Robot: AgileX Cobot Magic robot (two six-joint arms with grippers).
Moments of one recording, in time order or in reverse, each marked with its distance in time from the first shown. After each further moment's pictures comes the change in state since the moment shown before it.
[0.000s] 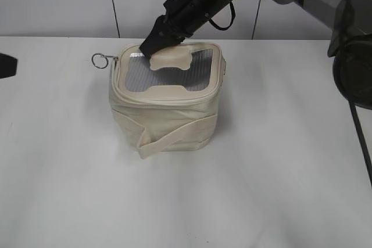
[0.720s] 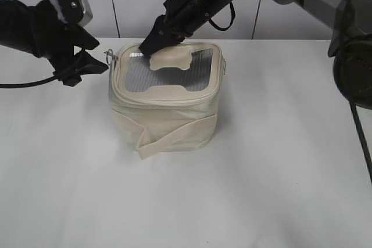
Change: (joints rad) left arm -0.155 0.827 -0.480 -0.266 -0.135 1.157; right arm 0.000 0.000 0.000 0.020 0.002 0.004
